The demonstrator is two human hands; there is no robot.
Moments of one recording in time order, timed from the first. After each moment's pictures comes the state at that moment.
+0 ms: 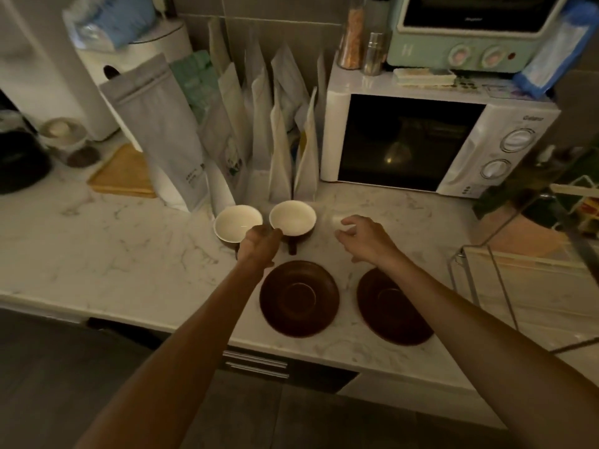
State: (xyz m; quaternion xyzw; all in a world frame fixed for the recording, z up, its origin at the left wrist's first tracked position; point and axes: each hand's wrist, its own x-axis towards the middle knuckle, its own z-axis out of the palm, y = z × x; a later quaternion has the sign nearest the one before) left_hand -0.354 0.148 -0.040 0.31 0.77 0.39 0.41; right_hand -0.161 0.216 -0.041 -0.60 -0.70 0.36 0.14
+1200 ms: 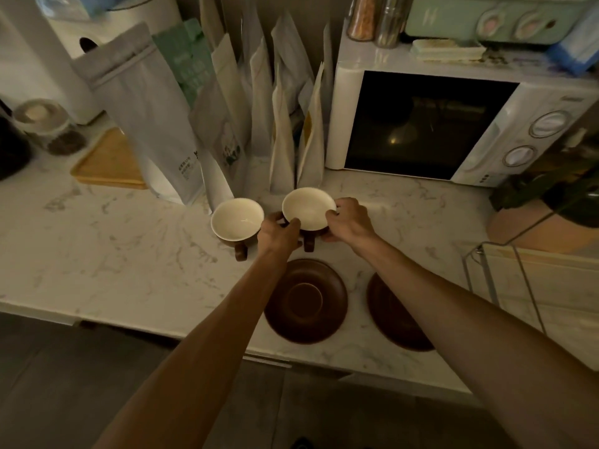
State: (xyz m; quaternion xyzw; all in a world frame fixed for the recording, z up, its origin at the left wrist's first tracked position) left_hand -0.340 0.186 -0.063 0.24 0.73 0.47 0.44; right_hand -0.222 0.250 -0.060 -0.64 -0.63 0.40 0.19
